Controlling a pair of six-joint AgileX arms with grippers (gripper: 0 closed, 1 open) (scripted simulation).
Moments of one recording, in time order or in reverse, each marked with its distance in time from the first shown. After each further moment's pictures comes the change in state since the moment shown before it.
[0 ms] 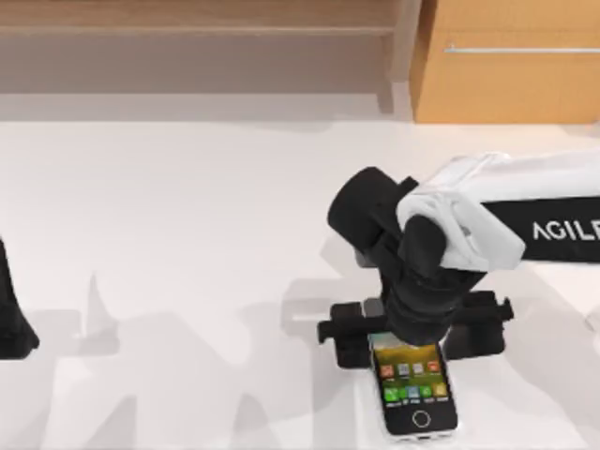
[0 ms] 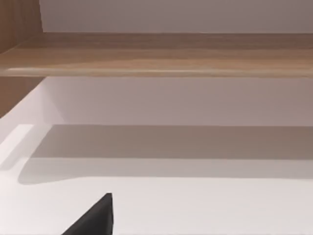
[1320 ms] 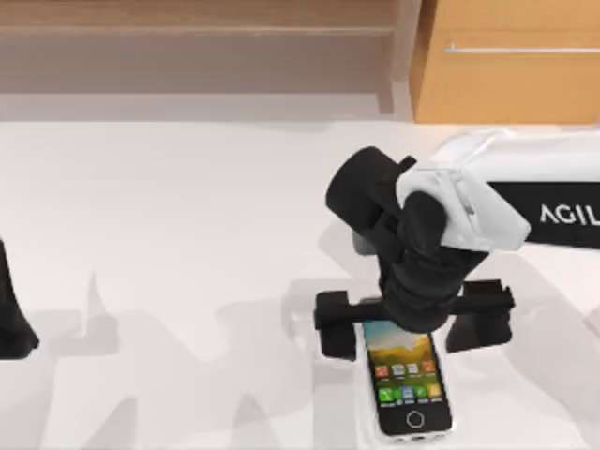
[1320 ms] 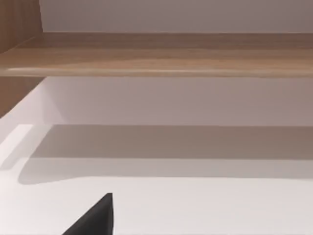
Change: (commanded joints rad) left arm 0.000 0.000 0.000 0.000 0.000 0.000; right arm -0.002 -0.067 0.070 -0.133 0.000 -0.003
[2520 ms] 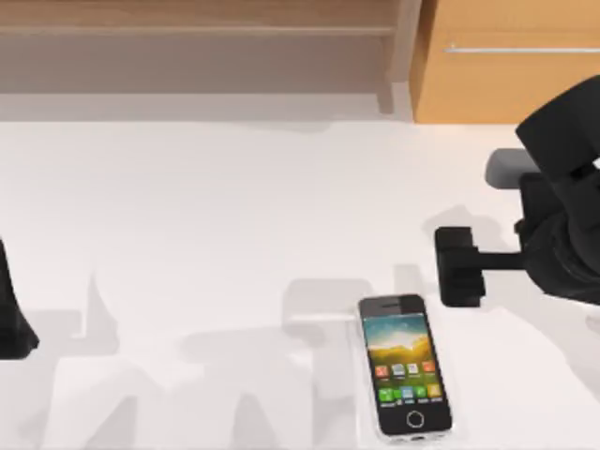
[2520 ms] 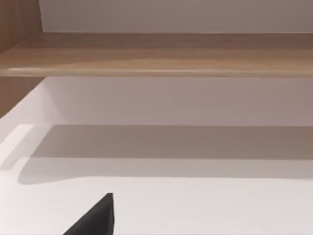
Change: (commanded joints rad) left arm 0.000 0.000 0.000 0.000 0.000 0.000; right arm -0.192 -0.540 -0.270 0.082 0.001 -0.172
